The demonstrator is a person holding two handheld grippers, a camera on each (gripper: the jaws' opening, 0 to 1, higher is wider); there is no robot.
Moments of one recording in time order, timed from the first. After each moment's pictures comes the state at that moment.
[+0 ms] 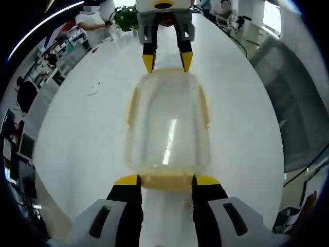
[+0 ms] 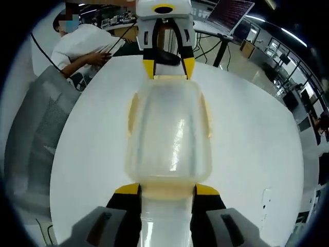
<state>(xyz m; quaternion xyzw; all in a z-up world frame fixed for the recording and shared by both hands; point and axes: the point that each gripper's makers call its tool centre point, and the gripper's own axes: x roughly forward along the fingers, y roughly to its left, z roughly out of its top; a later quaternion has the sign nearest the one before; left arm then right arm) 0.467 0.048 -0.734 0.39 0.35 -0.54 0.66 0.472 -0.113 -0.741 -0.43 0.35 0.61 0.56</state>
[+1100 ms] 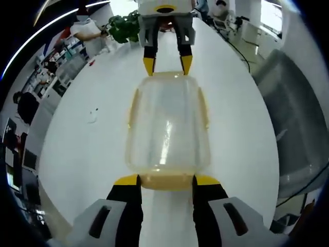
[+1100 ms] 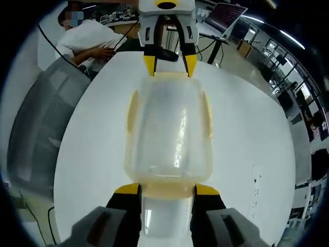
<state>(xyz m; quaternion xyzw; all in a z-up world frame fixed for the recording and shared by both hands) 0.487 -0.027 -0.702 0.39 0.33 -0.54 0.67 0.489 -0.191 -0.711 -0.45 0.34 0.60 0.57</state>
